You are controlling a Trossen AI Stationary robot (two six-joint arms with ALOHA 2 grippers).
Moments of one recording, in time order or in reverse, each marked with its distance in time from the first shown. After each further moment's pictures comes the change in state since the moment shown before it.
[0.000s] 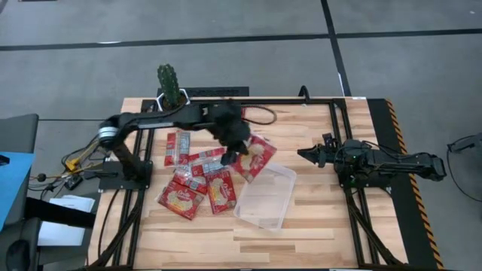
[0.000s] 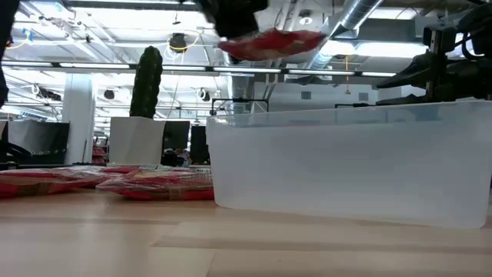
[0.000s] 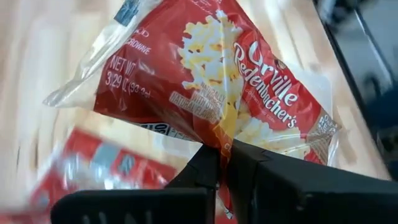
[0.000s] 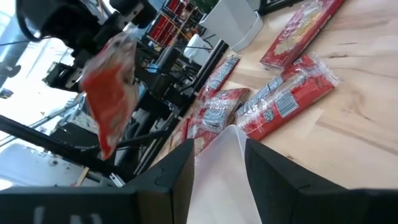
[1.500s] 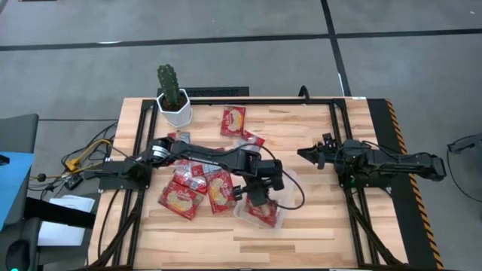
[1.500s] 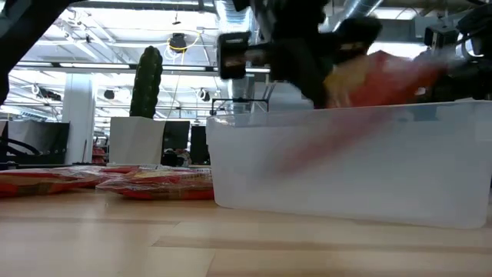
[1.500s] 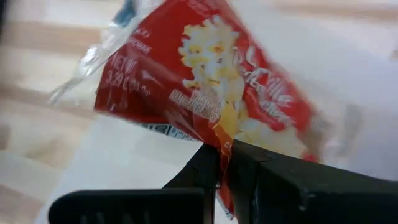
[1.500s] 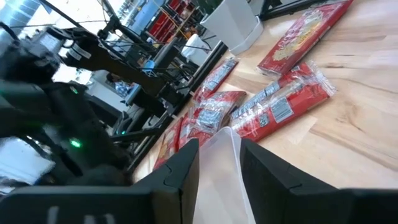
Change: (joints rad) left arm -0.313 0.500 0.388 -0.161 -0.080 1.042; right arm -0.001 0.005 0.000 -0.005 0.005 -0.072
